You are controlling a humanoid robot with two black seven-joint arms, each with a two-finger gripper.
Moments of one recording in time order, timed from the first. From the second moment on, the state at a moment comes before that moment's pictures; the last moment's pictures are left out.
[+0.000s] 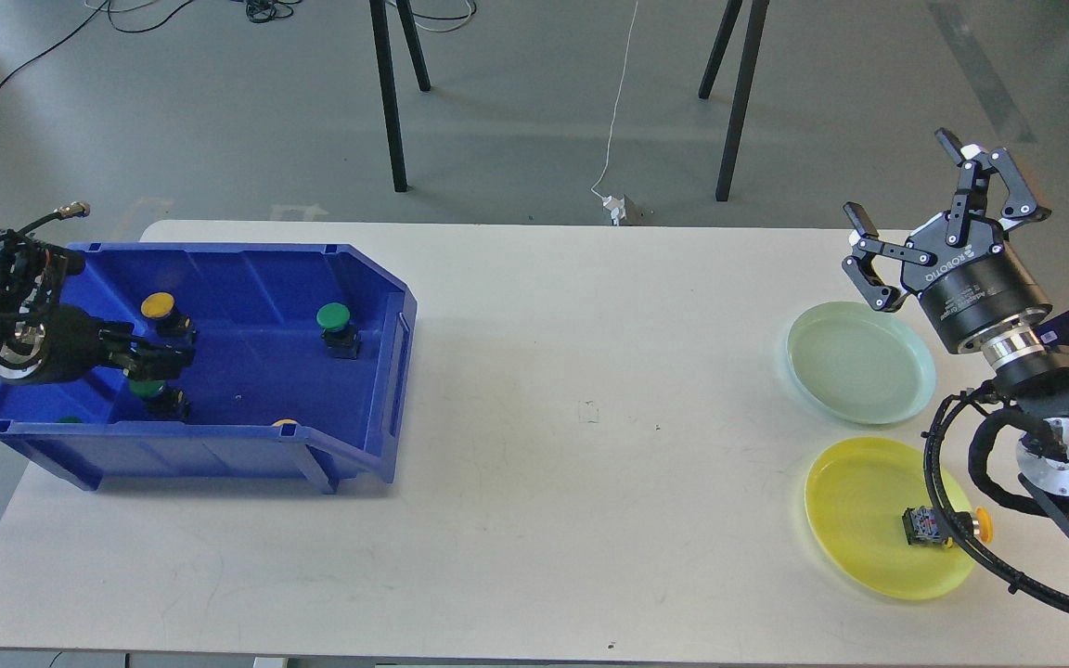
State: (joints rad) left arm -1.01 0.73 0.18 -0.63 1.57 -0.23 -0.49; right arm 0.29 -0.57 1.04 1.36 -0.18 0.18 0.34
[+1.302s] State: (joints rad) left arm -0.96 0.73 0.21 -0.62 1.58 -0.24 -0.49; right arm 0.27 -0.57 1.04 1.36 -0.18 0.18 0.34
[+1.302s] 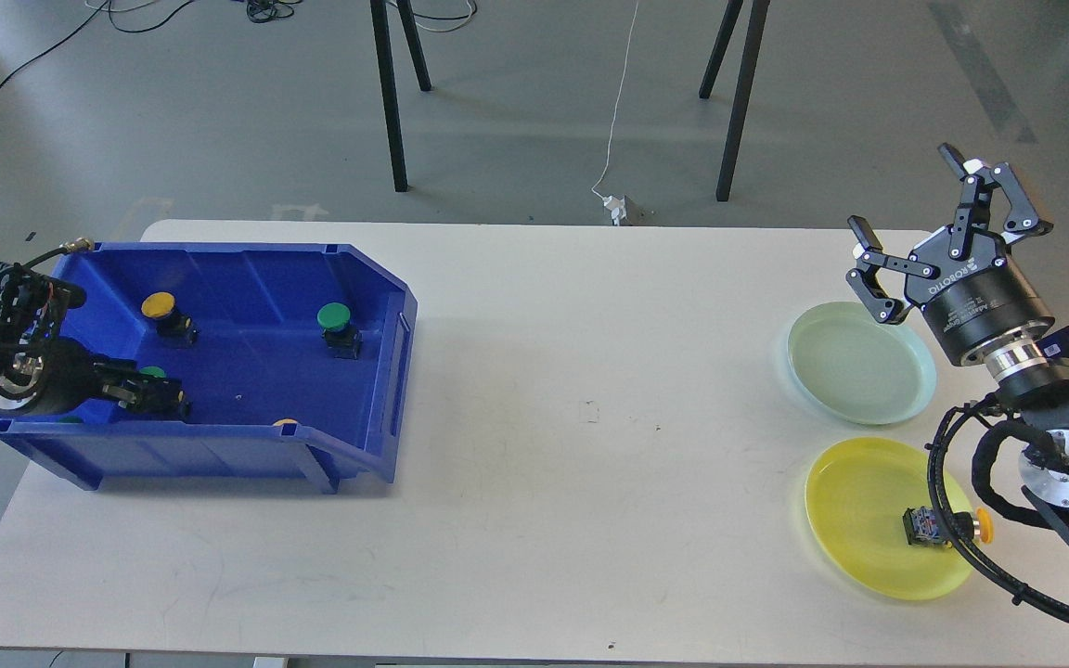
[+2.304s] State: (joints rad) left arm -1.03 1.02 -0.32 -1.28 1.07 -0.47 -0.49; right arm 0.25 -0.65 1.06 1.38 -0.18 0.18 0.34
